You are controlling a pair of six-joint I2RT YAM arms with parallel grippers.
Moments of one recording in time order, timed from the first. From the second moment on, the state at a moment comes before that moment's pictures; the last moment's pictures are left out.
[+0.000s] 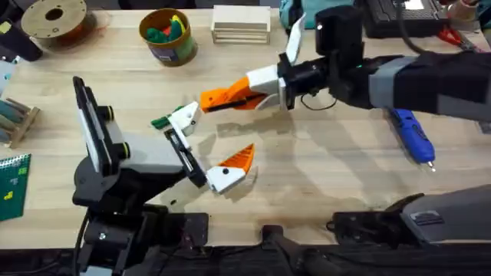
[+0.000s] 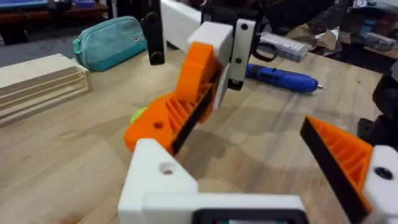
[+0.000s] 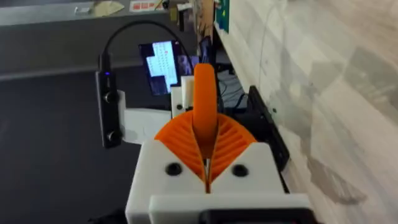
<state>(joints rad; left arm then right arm) -0.12 0.01 0.01 -0.05 0.87 -0.09 0.43 1.64 0.84 0.24 -1.26 1.02</state>
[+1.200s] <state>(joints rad) -0.12 0.01 0.01 -0.04 0.87 -0.10 0.50 1.78 0.93 0.27 -1.44 1.01</state>
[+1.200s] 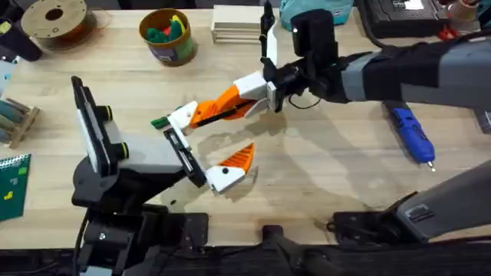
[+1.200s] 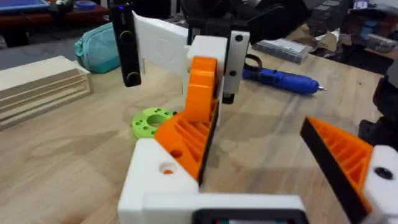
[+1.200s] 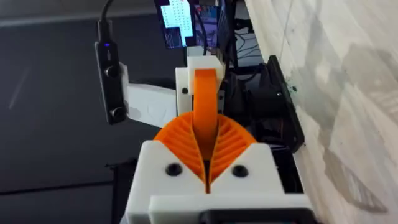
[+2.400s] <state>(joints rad) -0.11 0.01 0.01 -0.05 0.82 -0.11 0.56 1.99 1.13 0.27 -1.52 1.01</state>
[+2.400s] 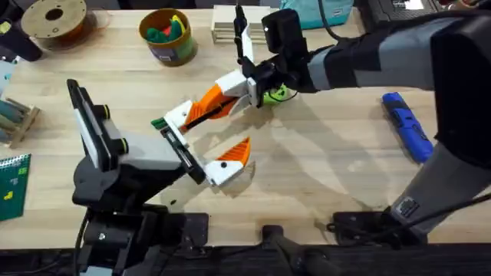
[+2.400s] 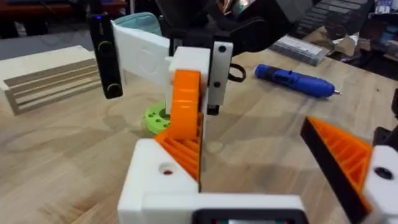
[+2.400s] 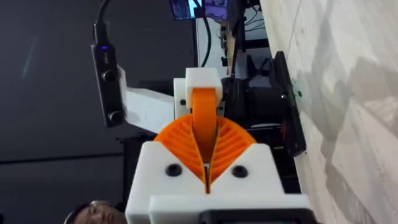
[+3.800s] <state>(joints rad) -0.10 0.01 0.01 -0.06 0.78 -0.11 0.58 1.99 1.15 0.27 -1.44 1.03</state>
